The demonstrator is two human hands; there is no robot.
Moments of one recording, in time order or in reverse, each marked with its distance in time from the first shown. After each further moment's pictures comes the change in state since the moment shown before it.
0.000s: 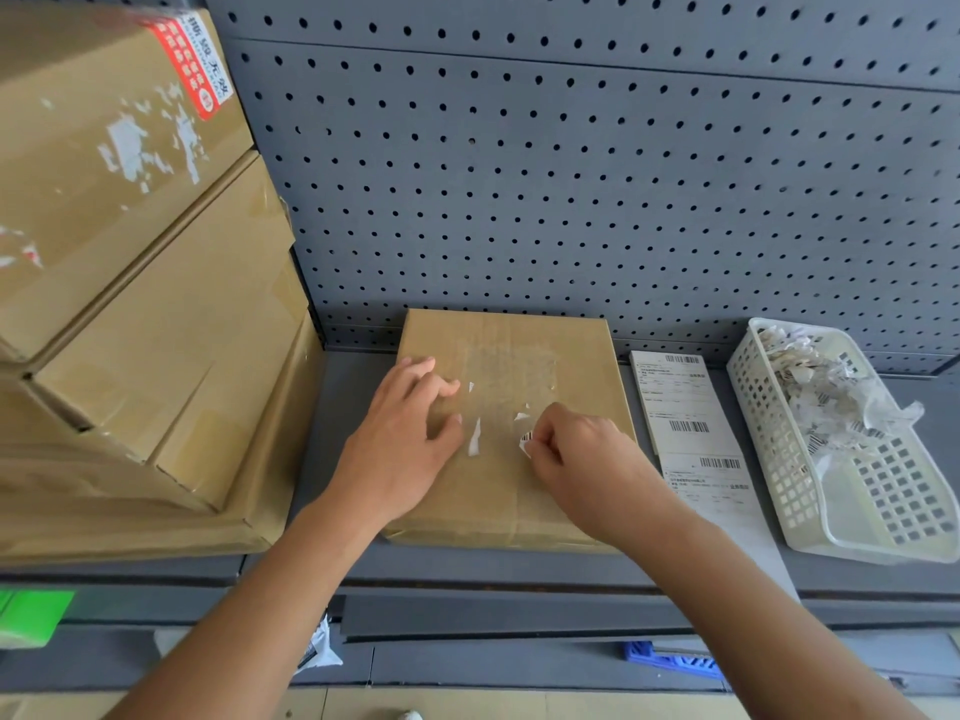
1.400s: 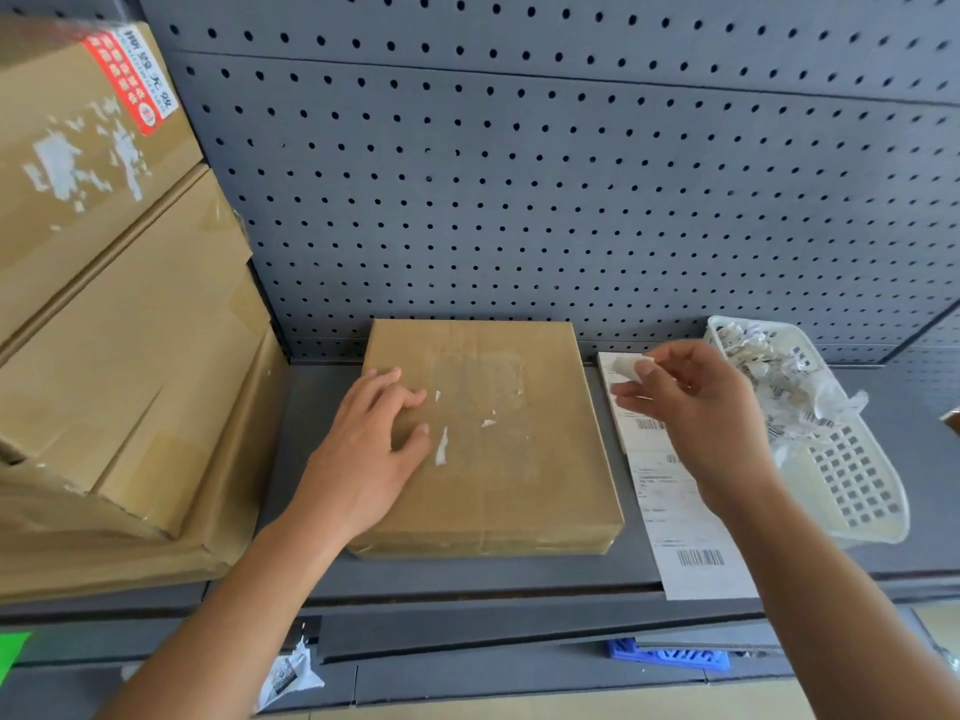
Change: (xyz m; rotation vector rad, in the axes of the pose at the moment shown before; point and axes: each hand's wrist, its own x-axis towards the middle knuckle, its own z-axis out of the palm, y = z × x) left_hand 0.000 -0.005 0.001 0.012 -0.004 0.015; right_hand 0.000 0.077 -0.050 0.914 0.526 0.184
